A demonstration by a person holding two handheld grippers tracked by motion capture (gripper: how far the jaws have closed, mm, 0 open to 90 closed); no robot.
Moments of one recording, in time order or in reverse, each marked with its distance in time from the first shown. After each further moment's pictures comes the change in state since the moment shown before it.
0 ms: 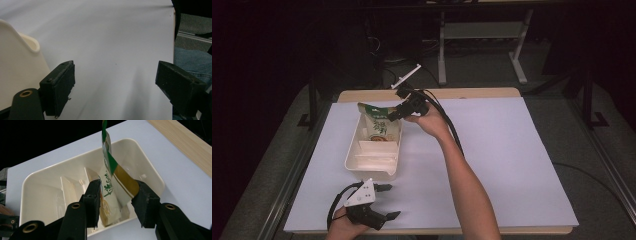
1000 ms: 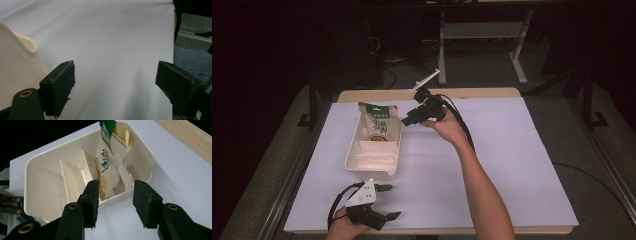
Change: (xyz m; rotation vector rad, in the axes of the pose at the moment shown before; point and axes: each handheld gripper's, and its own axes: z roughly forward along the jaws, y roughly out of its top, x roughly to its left) left arm -0.001 0.000 0.001 0.008 -0.003 0.006; right arm -0.007 -0.037 -0.028 -0.002 -0.007 0.034
